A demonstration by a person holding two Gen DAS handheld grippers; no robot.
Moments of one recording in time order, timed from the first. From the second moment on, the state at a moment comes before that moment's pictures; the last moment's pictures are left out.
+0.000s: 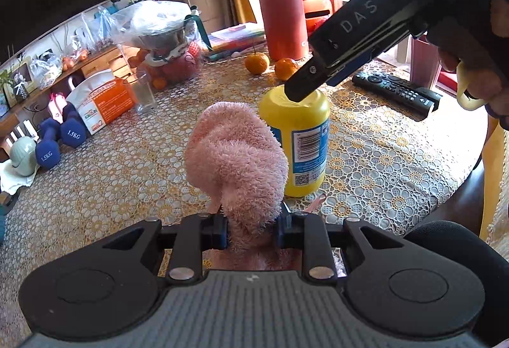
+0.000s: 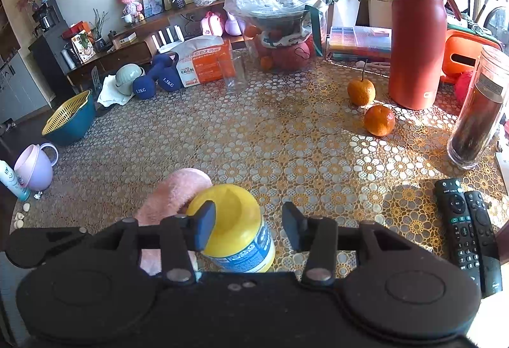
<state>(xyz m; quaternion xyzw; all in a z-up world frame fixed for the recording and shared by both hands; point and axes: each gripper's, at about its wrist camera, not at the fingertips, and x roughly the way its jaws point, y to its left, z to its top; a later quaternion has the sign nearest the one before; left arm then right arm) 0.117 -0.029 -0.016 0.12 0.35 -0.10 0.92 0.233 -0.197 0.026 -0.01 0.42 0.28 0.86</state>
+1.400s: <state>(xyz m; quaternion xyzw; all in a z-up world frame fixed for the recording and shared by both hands) 0.148 -0.056 -0.041 0.15 0.38 -0.13 0.90 0.232 -0.194 0.024 -0.02 0.41 0.29 0.87</state>
